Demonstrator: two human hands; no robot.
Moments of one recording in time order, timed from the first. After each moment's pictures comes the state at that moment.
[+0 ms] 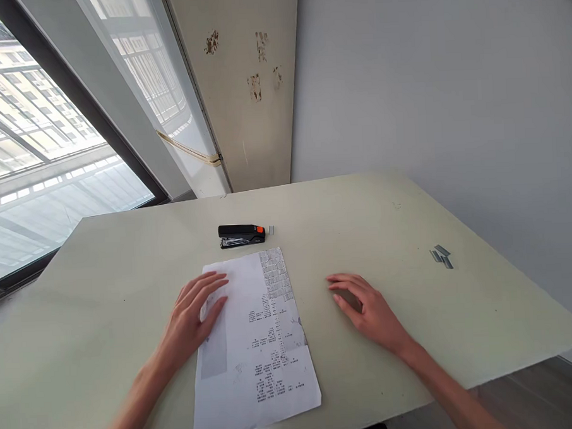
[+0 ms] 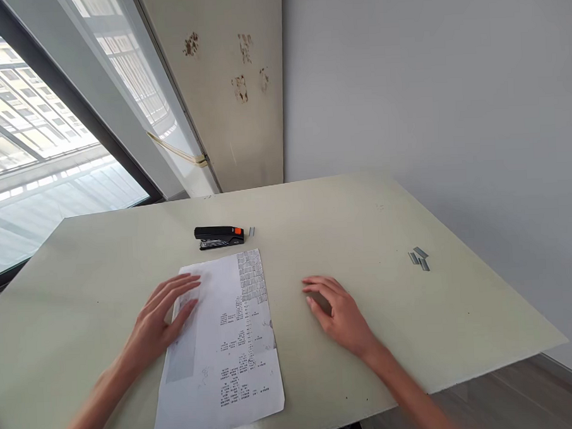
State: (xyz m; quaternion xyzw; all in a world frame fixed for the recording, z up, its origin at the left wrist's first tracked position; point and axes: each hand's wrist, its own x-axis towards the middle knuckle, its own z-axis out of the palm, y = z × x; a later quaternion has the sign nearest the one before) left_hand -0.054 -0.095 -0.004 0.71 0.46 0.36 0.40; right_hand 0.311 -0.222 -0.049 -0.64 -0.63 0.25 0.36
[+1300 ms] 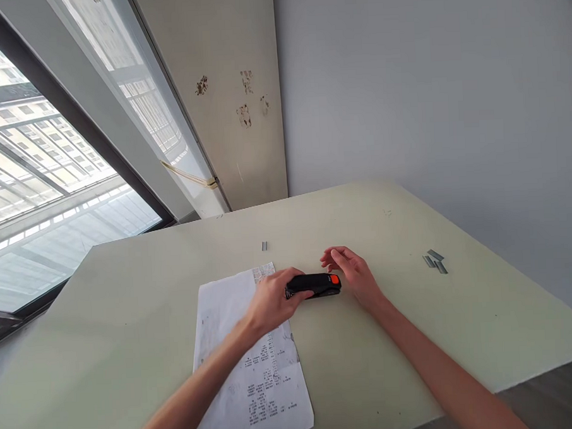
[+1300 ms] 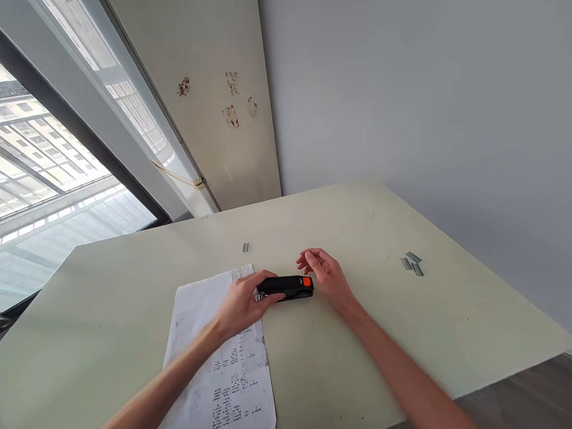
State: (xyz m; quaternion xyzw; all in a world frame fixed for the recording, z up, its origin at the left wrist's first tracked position) left_hand 0.110 -0.087 0.009 0.86 0.35 0.18 0.31; right_hand 0.338 -0.142 -0.044 -0.54 -0.41 0.43 0.60
